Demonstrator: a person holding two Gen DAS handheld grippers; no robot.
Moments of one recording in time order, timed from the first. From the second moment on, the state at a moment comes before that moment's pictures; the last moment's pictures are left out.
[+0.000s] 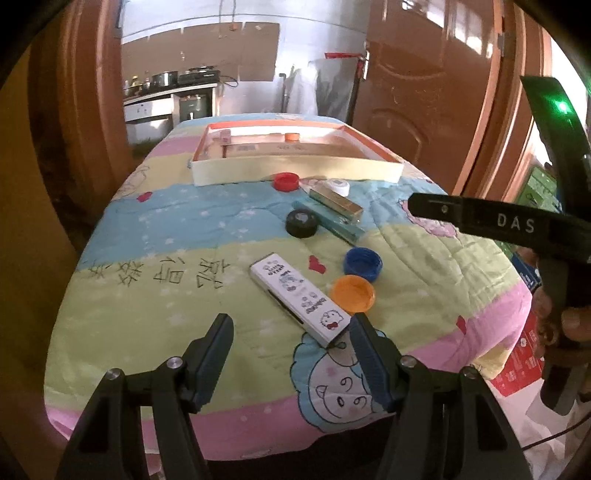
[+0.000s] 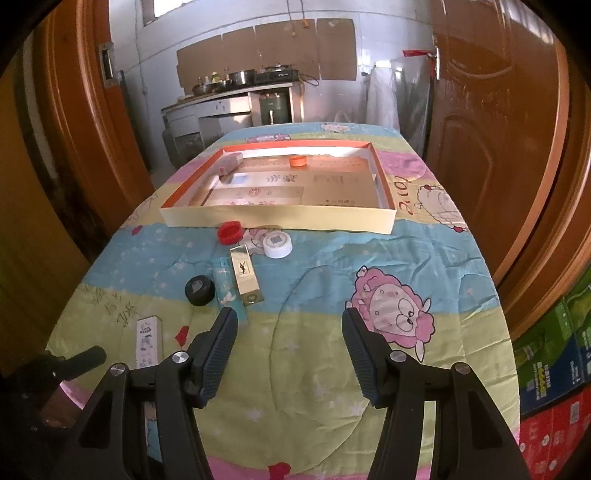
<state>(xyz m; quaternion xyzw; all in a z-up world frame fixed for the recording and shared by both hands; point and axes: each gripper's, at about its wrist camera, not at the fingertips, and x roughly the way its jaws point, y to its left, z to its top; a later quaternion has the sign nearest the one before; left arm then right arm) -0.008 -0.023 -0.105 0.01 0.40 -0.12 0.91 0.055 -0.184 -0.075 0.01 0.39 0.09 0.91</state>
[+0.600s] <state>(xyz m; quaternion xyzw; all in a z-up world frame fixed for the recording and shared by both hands) 0.026 -0.001 -0.093 -0.01 0.39 -0.08 0.92 0.059 -0.180 -0.085 0.01 0.41 0.10 0.91</state>
